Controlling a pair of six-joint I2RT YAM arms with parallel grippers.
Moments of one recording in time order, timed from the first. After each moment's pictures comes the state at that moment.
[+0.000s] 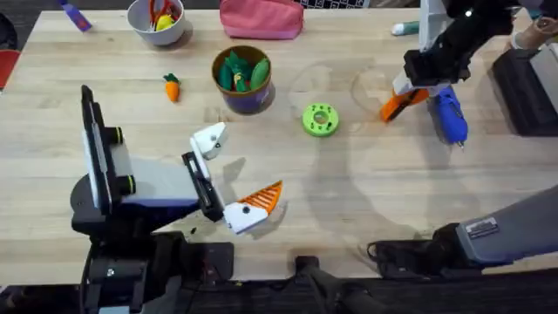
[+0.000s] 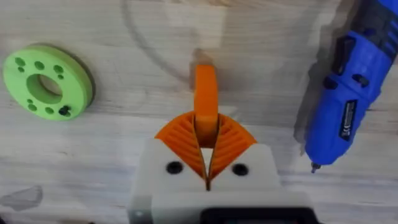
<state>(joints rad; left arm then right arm) 0.06 0.01 0.01 -0.12 1.17 0.04 0.00 1.76 1.43 -1.18 -0.03 -0.04</state>
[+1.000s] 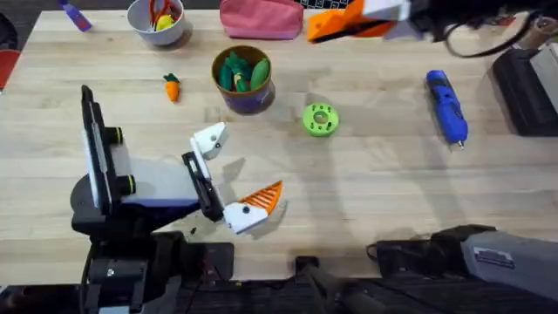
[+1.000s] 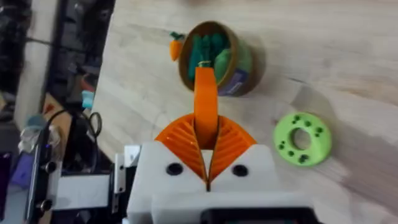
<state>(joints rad) 0.06 0.01 0.01 -0.12 1.17 0.04 0.17 1.36 1.35 -0.77 -0.66 0.33</state>
